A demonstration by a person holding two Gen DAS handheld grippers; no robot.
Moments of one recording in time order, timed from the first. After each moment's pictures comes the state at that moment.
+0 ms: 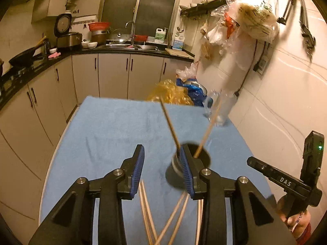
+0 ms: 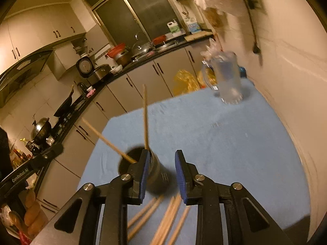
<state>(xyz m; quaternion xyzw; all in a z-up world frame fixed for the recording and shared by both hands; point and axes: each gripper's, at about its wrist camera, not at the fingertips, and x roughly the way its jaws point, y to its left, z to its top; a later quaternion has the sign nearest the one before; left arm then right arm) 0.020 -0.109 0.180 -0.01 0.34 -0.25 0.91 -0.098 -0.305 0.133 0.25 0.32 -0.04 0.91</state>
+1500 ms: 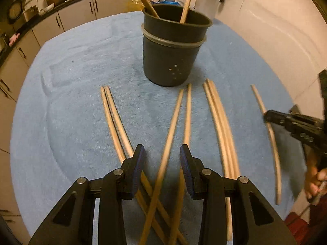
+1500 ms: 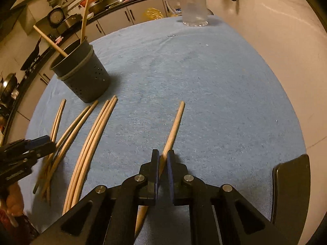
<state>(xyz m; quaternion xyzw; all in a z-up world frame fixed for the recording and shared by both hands) 0.007 -0.159 0.028 0.16 0.51 -0.30 0.79 -0.140 -0.308 0.024 0.19 0.48 -0.09 0.85</state>
